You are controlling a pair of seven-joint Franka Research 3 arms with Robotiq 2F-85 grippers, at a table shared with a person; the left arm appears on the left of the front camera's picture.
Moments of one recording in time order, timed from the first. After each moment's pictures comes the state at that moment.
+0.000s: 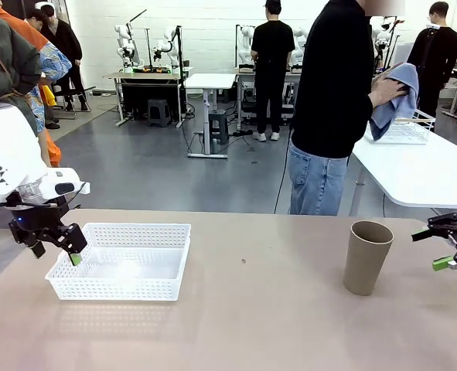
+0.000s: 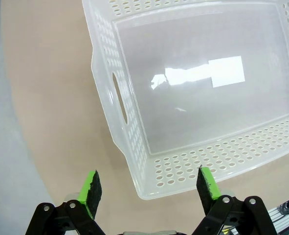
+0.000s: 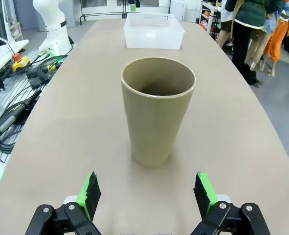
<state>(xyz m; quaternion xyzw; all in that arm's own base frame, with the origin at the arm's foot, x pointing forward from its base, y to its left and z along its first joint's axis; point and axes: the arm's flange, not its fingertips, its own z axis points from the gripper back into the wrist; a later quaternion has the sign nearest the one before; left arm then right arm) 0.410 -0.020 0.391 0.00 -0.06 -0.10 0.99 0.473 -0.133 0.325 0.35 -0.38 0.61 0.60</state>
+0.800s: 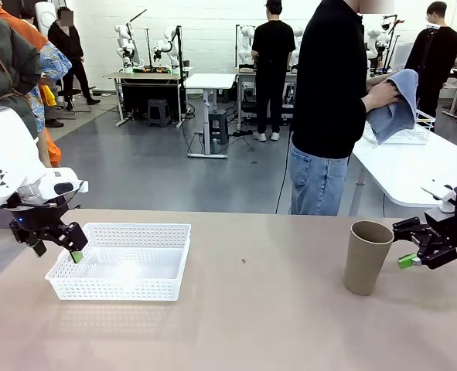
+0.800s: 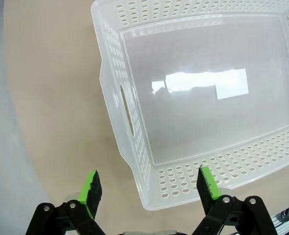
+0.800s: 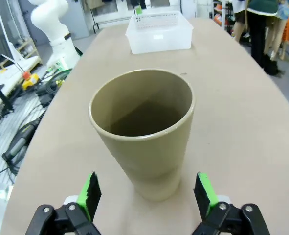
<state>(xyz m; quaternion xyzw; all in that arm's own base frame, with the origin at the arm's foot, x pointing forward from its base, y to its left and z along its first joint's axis) 0.416 -0.015 0.386 0.00 -0.08 -0.09 0.99 0.499 -0.072 0.309 0.41 -0.32 0.59 0.62</state>
